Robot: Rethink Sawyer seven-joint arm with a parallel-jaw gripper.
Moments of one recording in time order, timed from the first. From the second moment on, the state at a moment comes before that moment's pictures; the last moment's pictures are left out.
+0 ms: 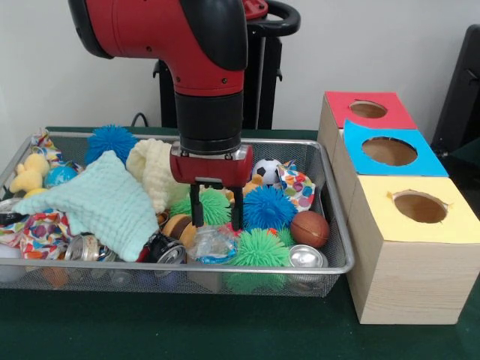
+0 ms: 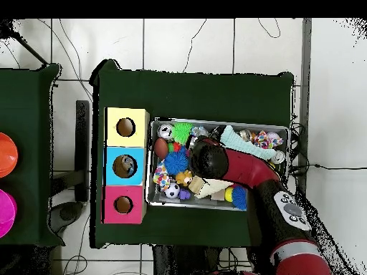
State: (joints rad) arm -0.45 -0.53 0.16 1.66 -0.11 0.26 1.71
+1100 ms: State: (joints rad) arm -0.48 -0.52 0.18 1.59 -0.11 0.28 1.71
